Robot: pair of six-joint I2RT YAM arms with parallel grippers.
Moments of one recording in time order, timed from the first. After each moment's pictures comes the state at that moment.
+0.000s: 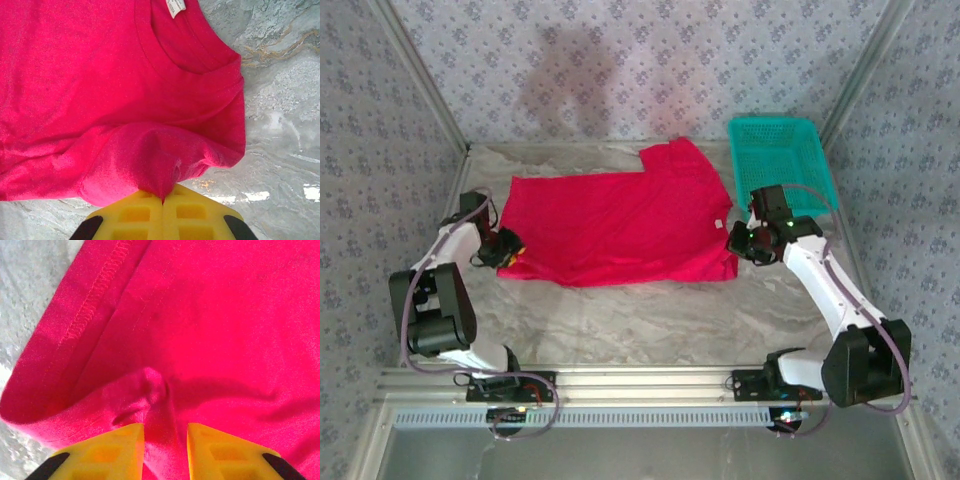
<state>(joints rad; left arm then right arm) 0.17 1.54 0.98 -0.71 0.23 -0.68 0.21 1.26 1.01 -0.83 -0.17 0.55</state>
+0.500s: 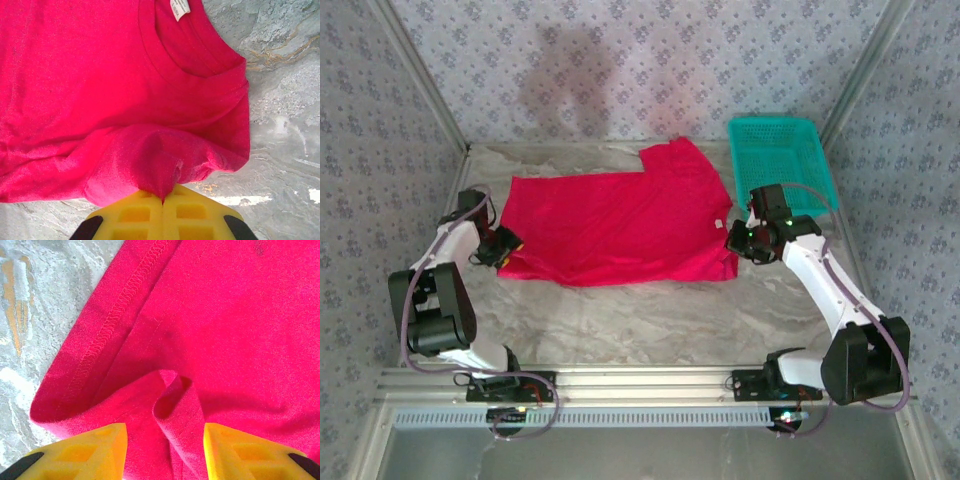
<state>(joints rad) 0.17 1.54 0.99 -0.71 0.17 -0.66 0.21 1.27 1.01 -0.81 -0.18 0.55</state>
